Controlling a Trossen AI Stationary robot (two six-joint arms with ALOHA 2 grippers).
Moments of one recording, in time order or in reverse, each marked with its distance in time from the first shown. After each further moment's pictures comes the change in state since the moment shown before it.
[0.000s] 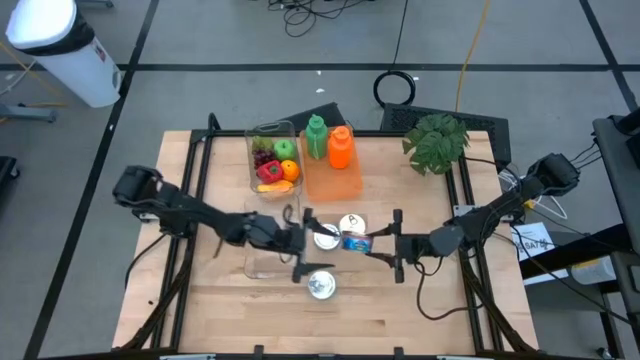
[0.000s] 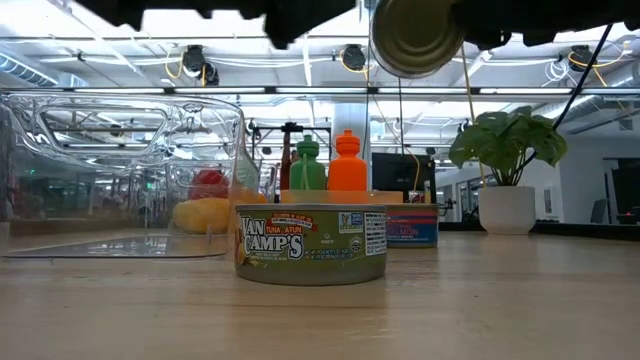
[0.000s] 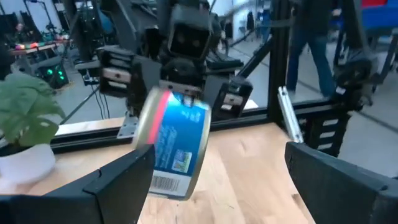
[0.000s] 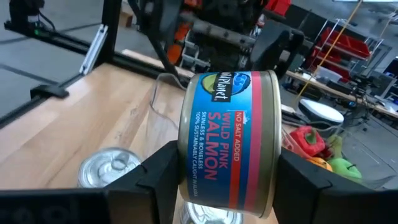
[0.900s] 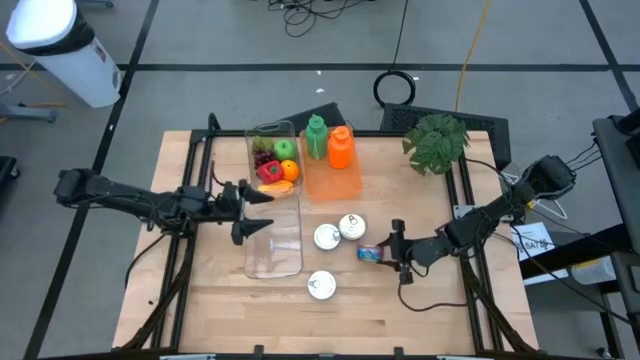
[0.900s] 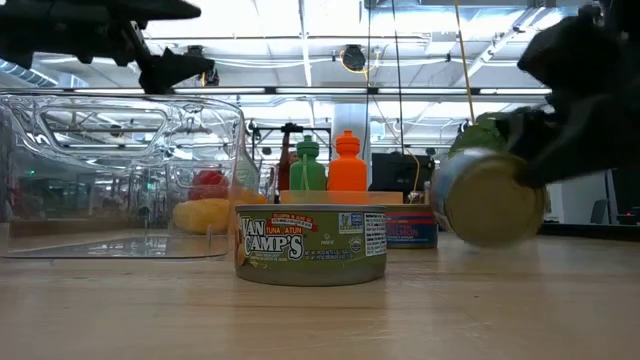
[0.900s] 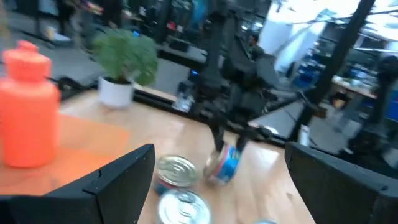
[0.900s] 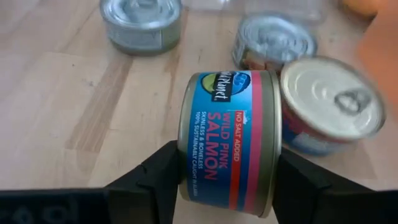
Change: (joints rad) left arm 0.146 -0.847 -0.552 -0.250 -0.055 -0.377; right arm 0.000 0.080 -0.106 -0.332 -0.135 0.424
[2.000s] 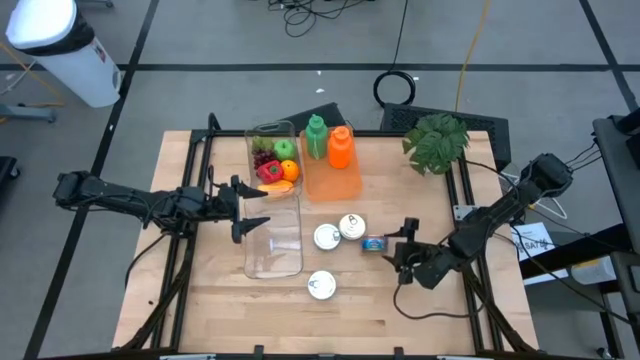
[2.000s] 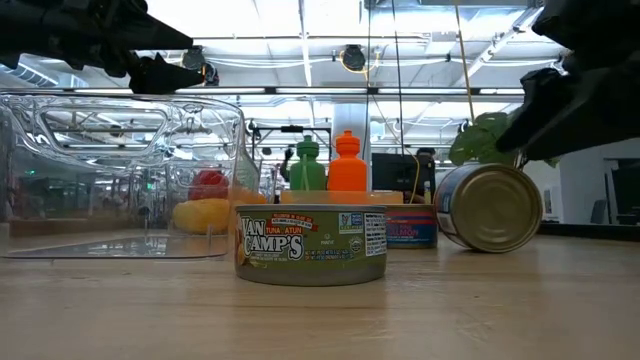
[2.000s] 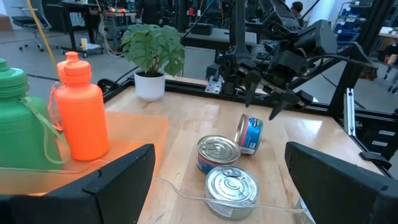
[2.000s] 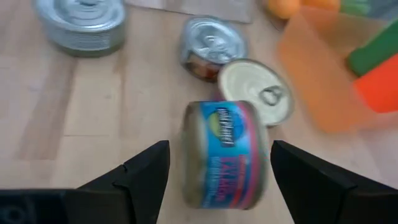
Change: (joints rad) left arm 0.003 -0.101 -0.001 -0.193 -0.078 0.173; right arm 0.159 0.008 0.198 -0.490 0.366 0.234
